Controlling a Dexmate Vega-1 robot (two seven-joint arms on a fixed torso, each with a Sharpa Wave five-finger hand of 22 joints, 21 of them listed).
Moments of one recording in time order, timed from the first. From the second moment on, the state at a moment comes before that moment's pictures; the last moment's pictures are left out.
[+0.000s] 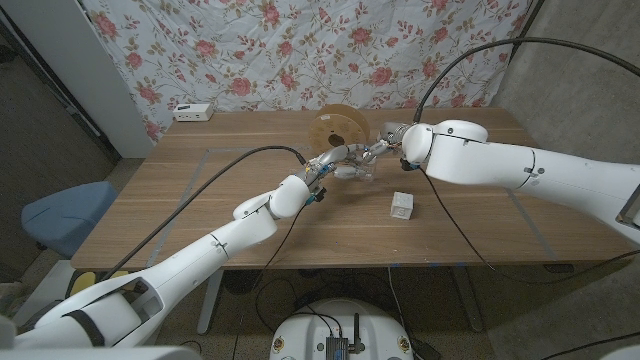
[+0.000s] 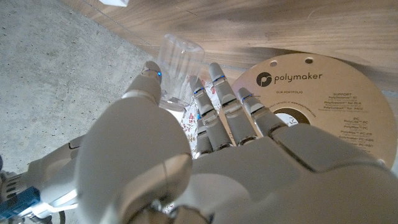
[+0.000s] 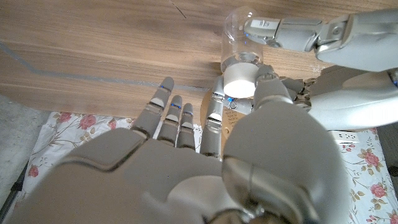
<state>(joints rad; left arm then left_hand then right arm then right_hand) 0.70 0.53 0.77 -1.62 0.25 -0.02 0.12 0.96 -0.02 0.41 -0.14 0.18 0.30 -0.05 0.19 0.17 0.86 -0.15 0.19 0.18 0.84 -0.11 0.17 0.16 0.32 -0.04 0.18 0.16 -0.14 -0.87 -1.20 -2.30 0.15 -1.31 -0.04 0.85 0.06 0.28 -0.16 0.20 0.71 0.02 0.38 0.32 0.23 0.10 0.21 0.20 0.27 0.07 0.22 0.20 0.45 0.08 0.19 0.17</state>
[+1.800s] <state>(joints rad) 0.71 0.53 0.77 -1.63 0.25 -0.02 0.13 0.95 -0.02 0.42 -0.14 0.18 0.30 -0.05 0.19 0.17 0.86 -0.15 0.19 0.18 0.84 -0.11 0.17 0.16 0.32 -0.04 0.18 0.16 -0.31 -0.91 -0.98 -2.31 0.14 -1.15 0.08 1.10 0.18 0.40 -0.18 0.21 0.65 -0.06 0.32 0.28 0.20 0.03 0.20 0.20 0.24 0.01 0.22 0.21 0.43 0.03 0.19 0.17</state>
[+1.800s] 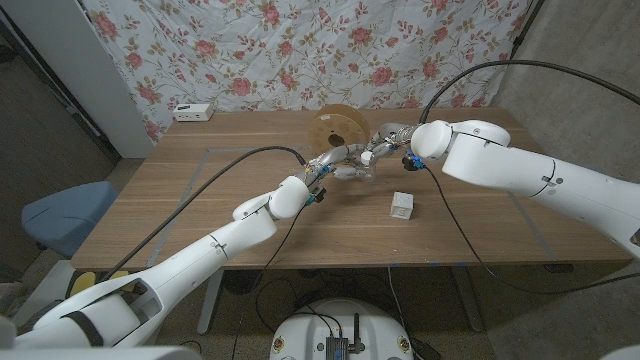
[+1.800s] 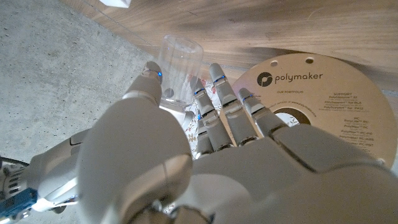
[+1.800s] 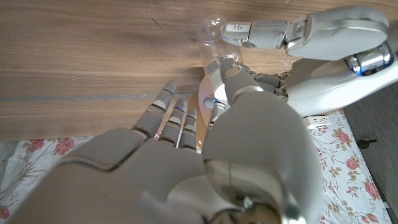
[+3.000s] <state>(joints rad) 0.71 0.53 0.77 -1.63 0.25 -0.02 0.13 0.95 -0.02 0.43 -0.15 0.18 0.30 -0.05 0.19 0.17 0.86 -0.15 0.19 0.18 0.84 -0.11 0.17 0.16 0.32 -0.04 0.18 0.16 -0.35 -0.91 -0.90 -2.29 0.19 -1.10 0.16 1.10 0.15 0.40 -0.15 0.23 0.47 -0.01 0.20 0.26 0.12 0.06 0.19 0.20 0.17 0.04 0.22 0.22 0.37 0.03 0.19 0.17</state>
